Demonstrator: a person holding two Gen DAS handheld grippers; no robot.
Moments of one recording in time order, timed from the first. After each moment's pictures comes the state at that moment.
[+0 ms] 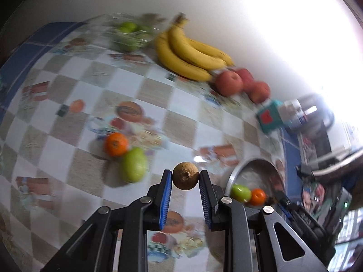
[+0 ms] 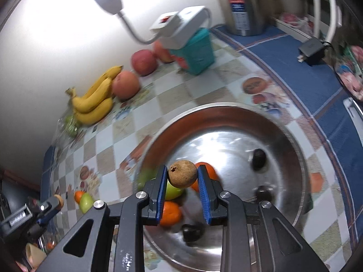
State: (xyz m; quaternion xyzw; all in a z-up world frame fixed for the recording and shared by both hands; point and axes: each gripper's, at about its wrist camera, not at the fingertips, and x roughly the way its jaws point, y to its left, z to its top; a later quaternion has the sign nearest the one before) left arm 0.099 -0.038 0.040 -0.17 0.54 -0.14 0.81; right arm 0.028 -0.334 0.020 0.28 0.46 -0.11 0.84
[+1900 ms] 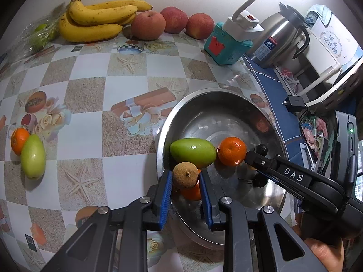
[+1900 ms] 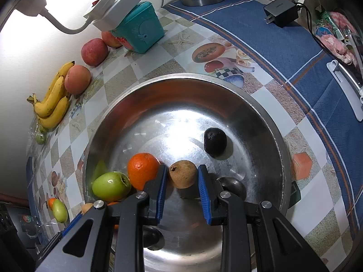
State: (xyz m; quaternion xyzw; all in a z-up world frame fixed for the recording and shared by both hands) left arm 0.073 -0.164 -0.013 -0.04 0.57 -0.27 0.78; right arm 0.027 -0.361 -0.028 0.31 0.52 -0.17 0.78
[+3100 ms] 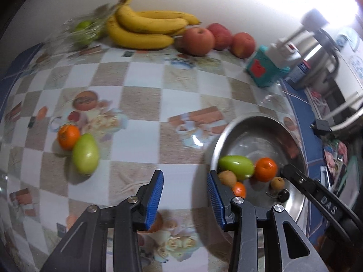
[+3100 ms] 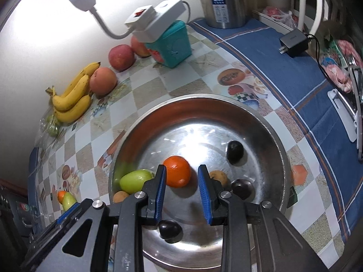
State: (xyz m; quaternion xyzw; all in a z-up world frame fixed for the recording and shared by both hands) left arm 0.088 -0.118 0.008 -0.05 0.57 -0.15 0.81; right arm 0.027 -0.330 0.012 0.26 0.49 -0.14 0.82
